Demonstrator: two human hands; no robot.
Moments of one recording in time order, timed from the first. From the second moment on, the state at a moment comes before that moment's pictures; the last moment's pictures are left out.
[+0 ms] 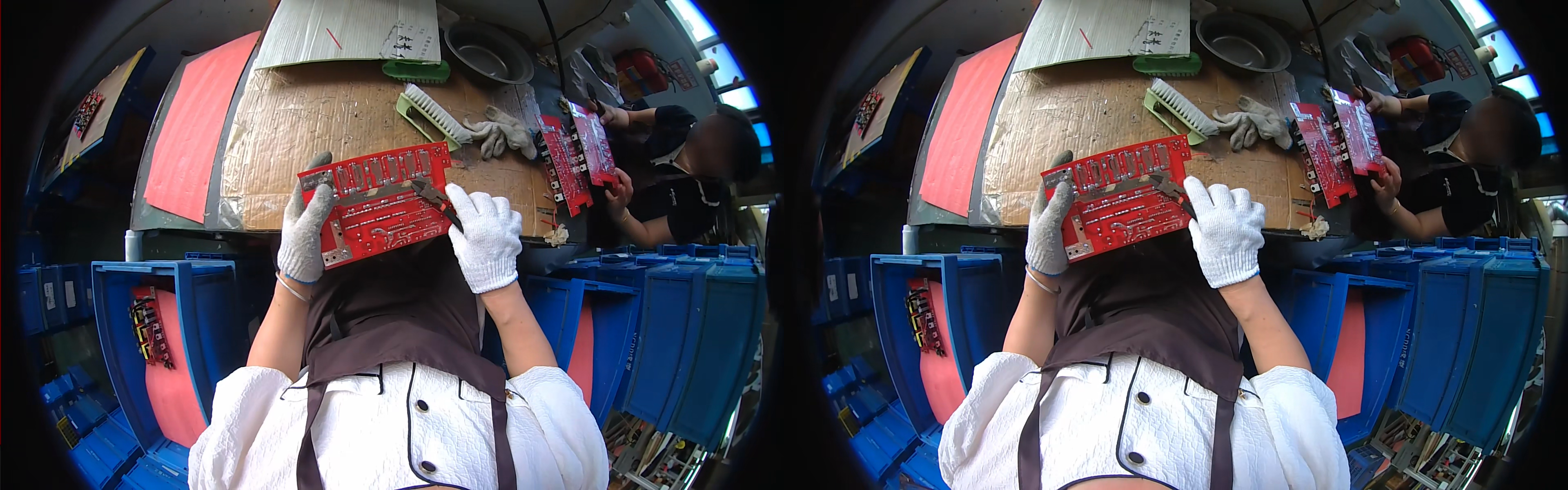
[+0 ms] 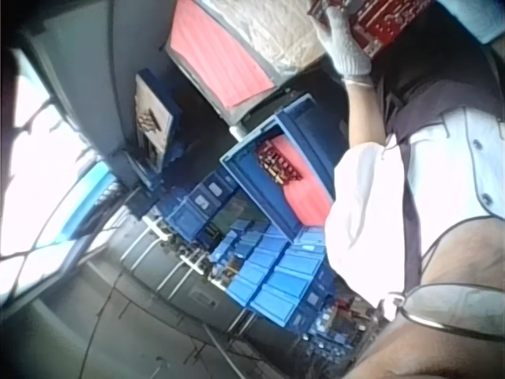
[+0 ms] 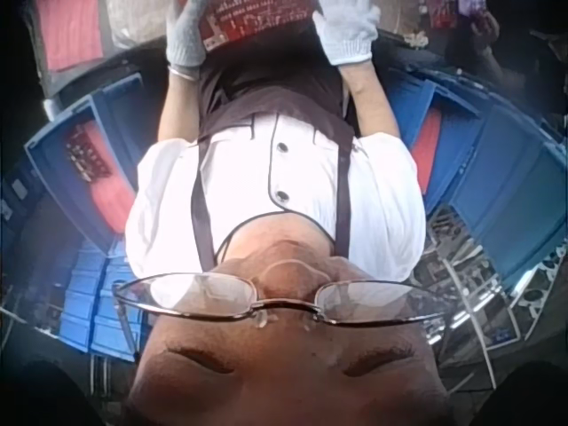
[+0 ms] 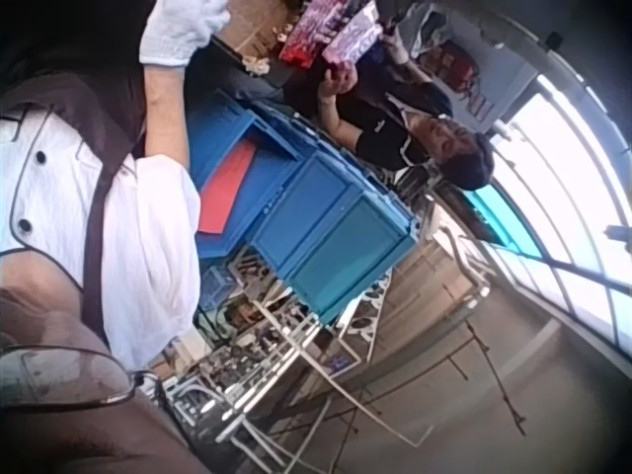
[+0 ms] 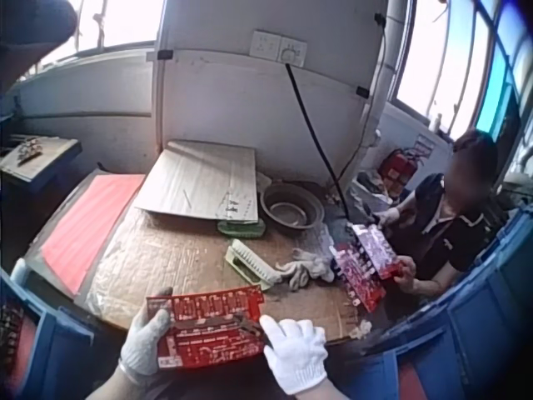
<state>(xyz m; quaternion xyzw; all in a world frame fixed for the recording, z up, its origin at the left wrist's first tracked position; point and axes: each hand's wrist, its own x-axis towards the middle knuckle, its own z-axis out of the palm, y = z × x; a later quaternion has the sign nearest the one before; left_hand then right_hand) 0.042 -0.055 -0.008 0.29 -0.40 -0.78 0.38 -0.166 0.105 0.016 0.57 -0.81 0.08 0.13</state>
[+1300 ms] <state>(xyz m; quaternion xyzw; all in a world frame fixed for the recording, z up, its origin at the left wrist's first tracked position) 0.027 -0.031 -0.014 0.29 -0.38 -0.74 0.46 -0.241 0.268 0.050 0.03 -0.99 -0.11 -0.01</state>
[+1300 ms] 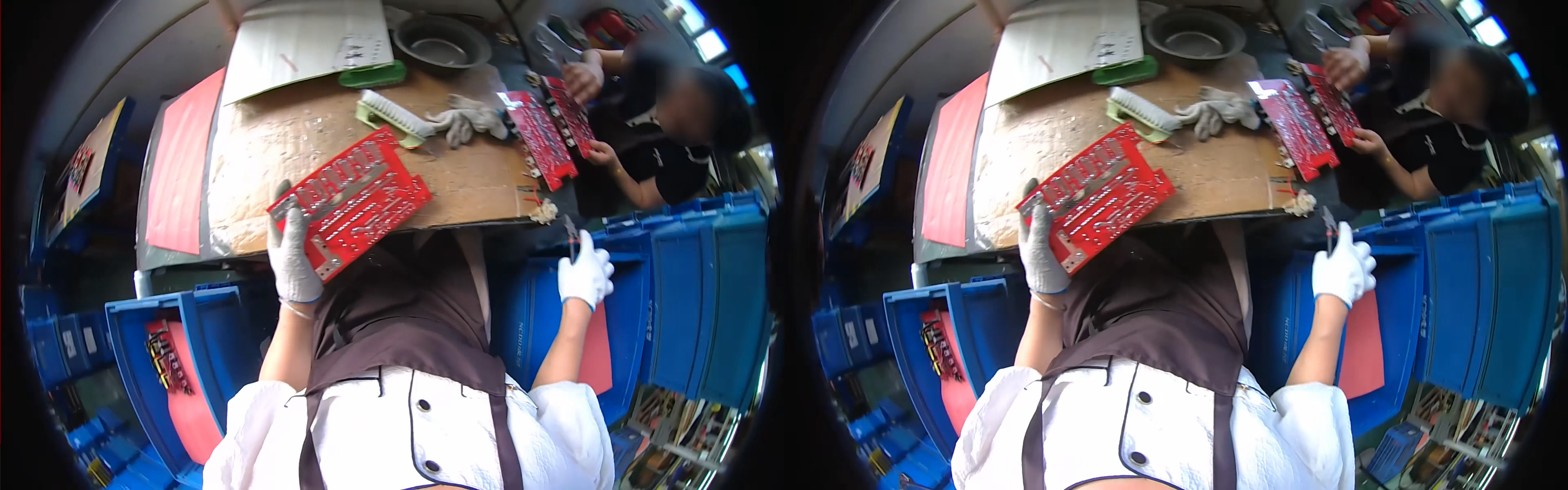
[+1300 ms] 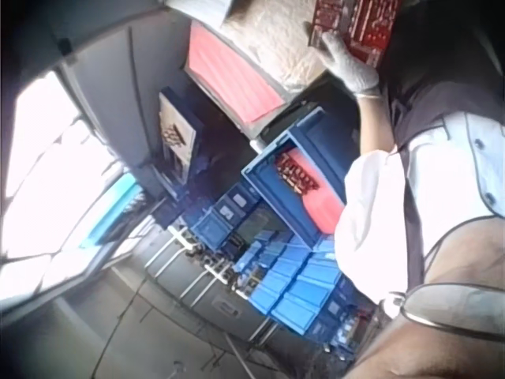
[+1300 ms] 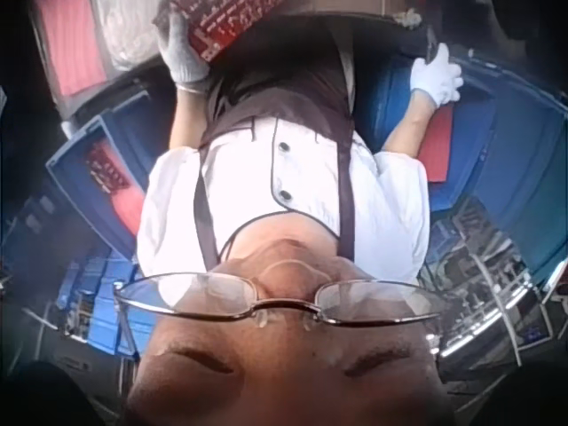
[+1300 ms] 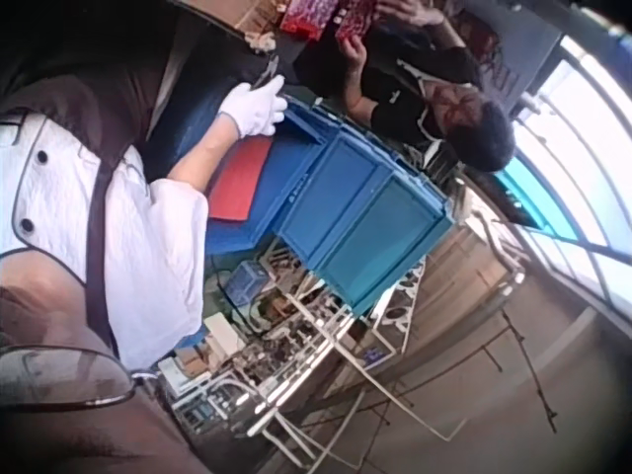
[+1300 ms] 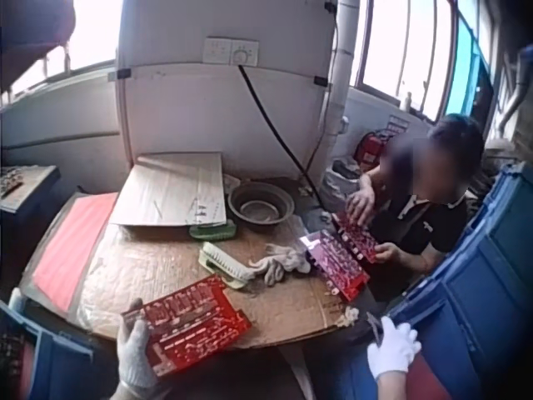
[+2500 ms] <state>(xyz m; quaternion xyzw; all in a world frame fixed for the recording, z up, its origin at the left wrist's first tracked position) 0.035 -0.033 -0.012 0.30 -0.35 -0.76 0.46 -0.192 0.083 0.037 0.65 -0.75 0.03 0.13</state>
